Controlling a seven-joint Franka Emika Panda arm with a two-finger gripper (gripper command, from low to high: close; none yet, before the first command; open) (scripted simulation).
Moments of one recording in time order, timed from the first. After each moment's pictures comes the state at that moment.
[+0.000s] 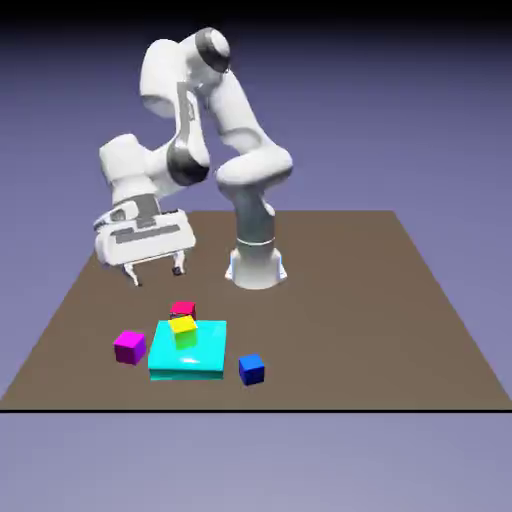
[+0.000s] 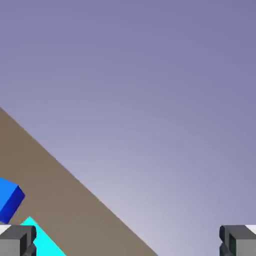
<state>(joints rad) 0.93 -0.55 -1.46 -2.47 -0.03 2.63 -0.57</state>
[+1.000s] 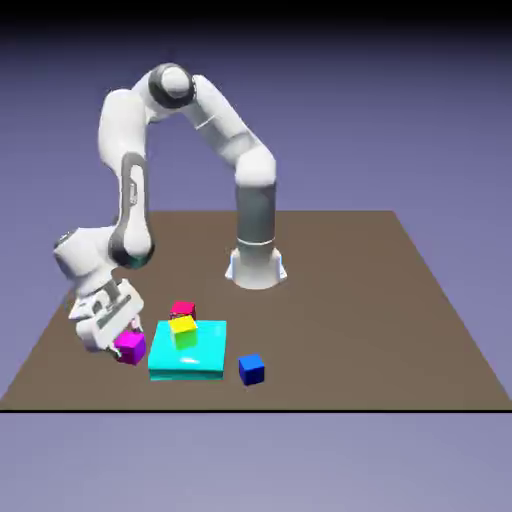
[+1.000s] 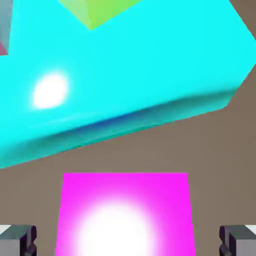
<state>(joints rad) 1.58 -0.67 -2.42 -2.29 -0.13 2.55 -1.28</state>
